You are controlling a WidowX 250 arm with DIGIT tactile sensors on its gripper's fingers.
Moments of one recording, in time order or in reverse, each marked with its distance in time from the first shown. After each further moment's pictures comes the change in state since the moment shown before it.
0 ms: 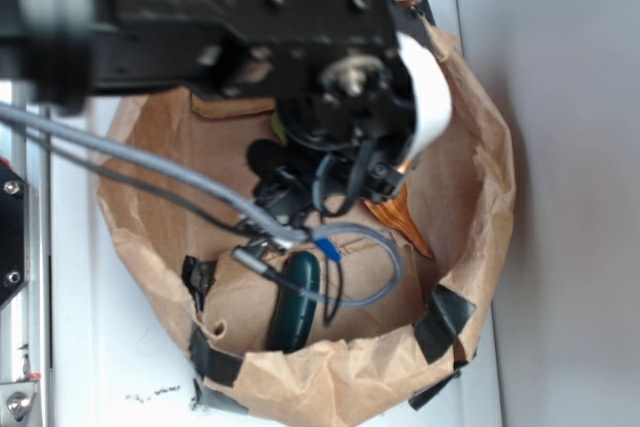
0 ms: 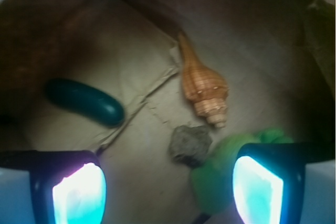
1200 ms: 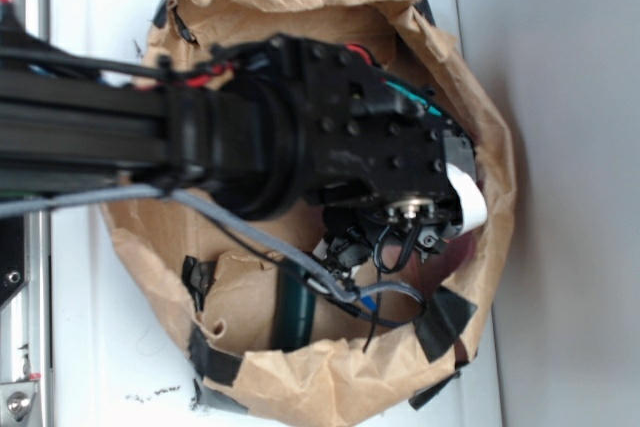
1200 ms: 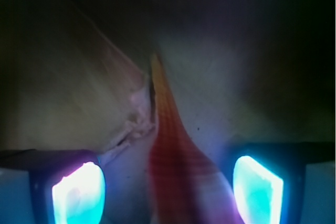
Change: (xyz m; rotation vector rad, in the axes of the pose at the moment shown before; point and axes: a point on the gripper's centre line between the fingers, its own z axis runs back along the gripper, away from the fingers) arm 0.030 0.014 -0.079 0.079 0.020 -0.024
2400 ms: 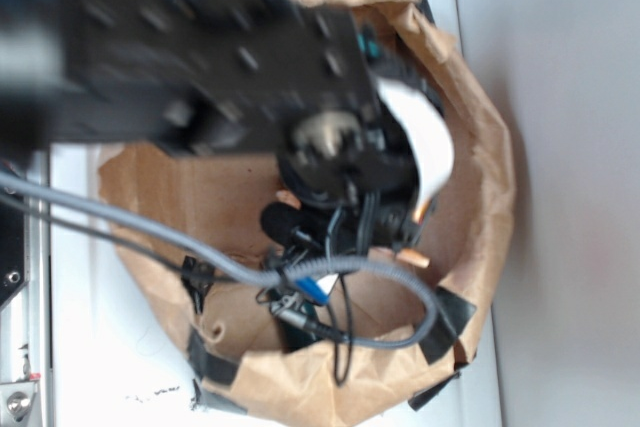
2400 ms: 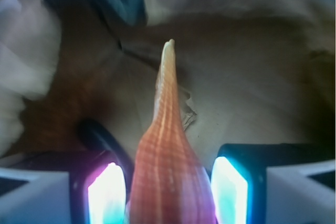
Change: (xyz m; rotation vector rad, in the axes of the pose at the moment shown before) arm -0.012 -0.027 0.121 -0.106 -0.188 0.252
